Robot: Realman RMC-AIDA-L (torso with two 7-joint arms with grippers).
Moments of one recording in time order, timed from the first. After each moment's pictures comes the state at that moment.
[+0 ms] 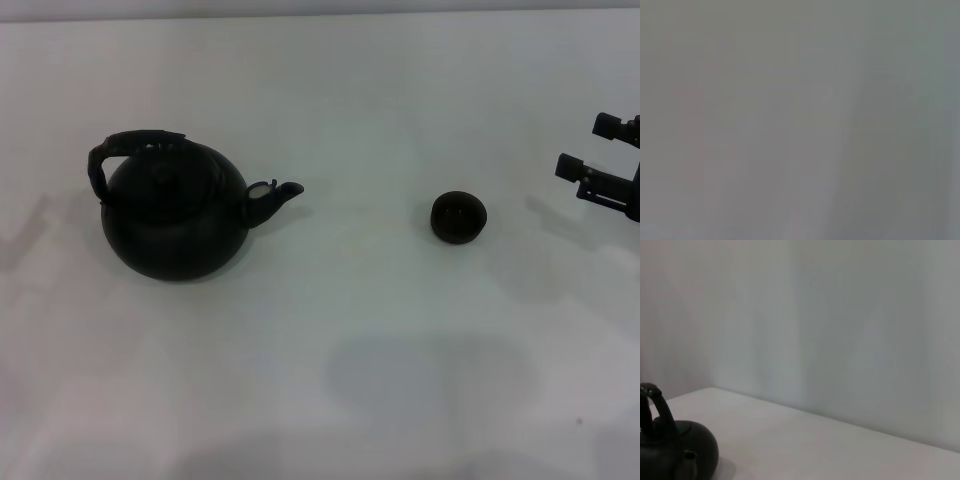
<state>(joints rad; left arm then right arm) -0.12 -2.07 0.28 0.50 1.54 1.61 -0.97 0.24 1.92 2.09 0.49 -1.35 1.38 -2.09</state>
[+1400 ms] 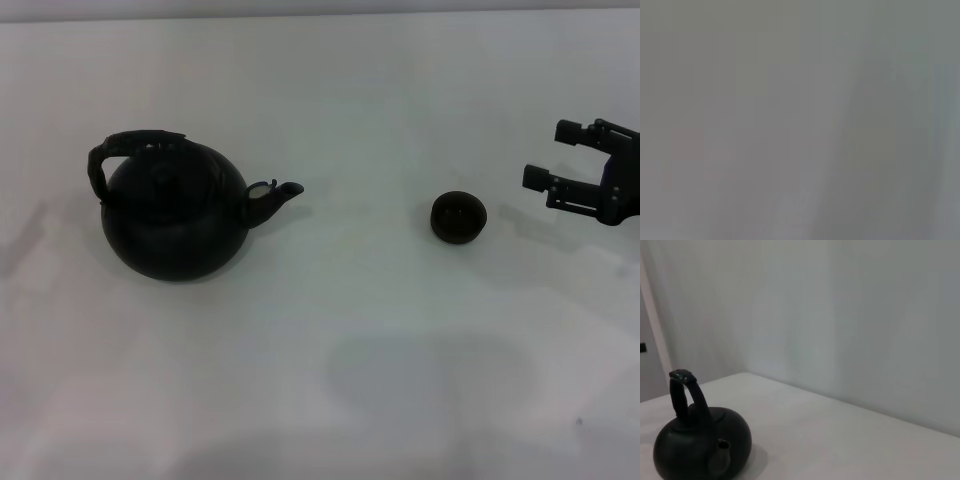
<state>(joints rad) -0.10 -2.07 0.29 0.58 1.59 1.62 -1.10 0.30 1.92 2.10 0.49 -1.45 1.40 -2.04</state>
